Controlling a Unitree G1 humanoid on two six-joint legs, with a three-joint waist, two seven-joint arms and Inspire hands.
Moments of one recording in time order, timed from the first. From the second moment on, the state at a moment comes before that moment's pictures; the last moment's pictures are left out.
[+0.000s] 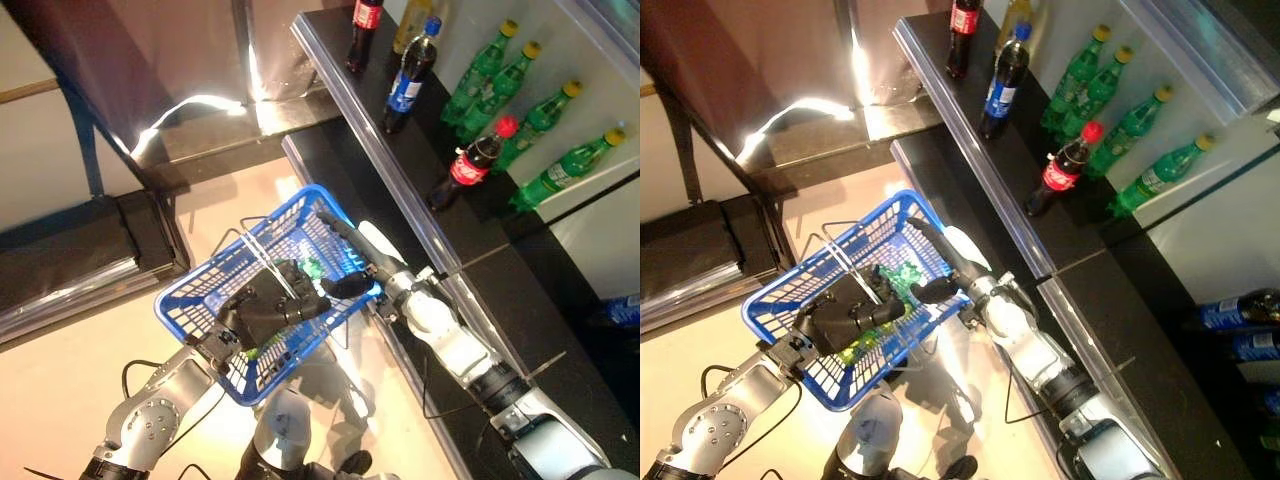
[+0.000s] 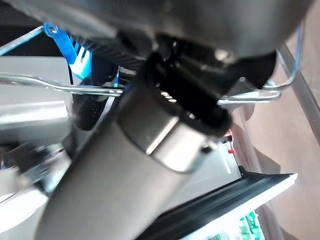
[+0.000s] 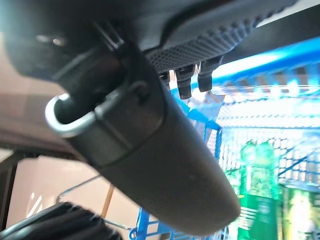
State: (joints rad) left arm 0.07 0.58 -0.08 -0.25 -1.14 0.27 -0.23; right arm -0.45 -0.40 0.53 0.21 -0.11 -0.06 -0.05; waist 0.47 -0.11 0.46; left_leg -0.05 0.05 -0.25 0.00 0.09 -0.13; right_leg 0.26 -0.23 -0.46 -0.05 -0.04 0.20
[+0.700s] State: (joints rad) left arm 0.15 0.43 0.02 -0.03 -1.04 0.14 -0.10; right arm -0.20 -0.40 0.34 0.10 -0.02 -0.15 -0.12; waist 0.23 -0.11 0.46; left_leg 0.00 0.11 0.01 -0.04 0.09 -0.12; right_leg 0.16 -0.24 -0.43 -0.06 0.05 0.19
